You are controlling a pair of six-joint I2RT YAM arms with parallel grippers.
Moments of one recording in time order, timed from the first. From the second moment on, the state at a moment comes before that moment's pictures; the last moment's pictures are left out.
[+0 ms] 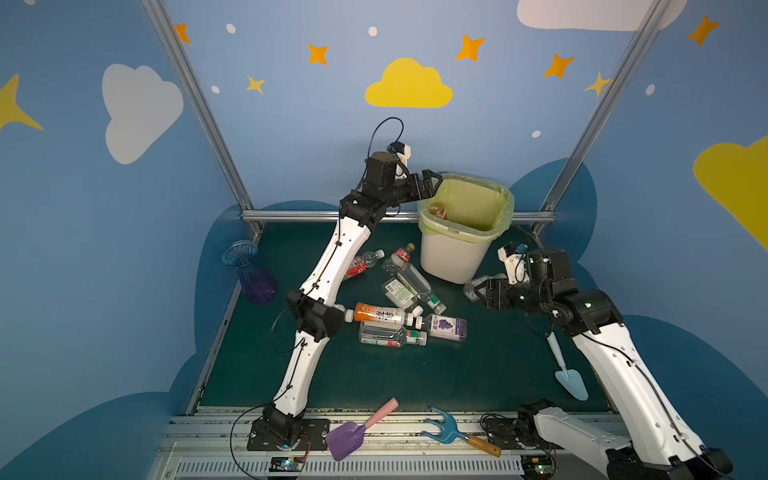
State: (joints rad) left arm -0.49 2.22 2.70 -0.68 0.29 -0.54; right arm 0.30 1.04 1.24 -0.97 -0.17 0.21
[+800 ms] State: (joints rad) left arm -0.51 1.35 1.11 -0.76 0.10 -0.55; right arm -0.21 1.12 0.99 -0.78 -0.47 0.56
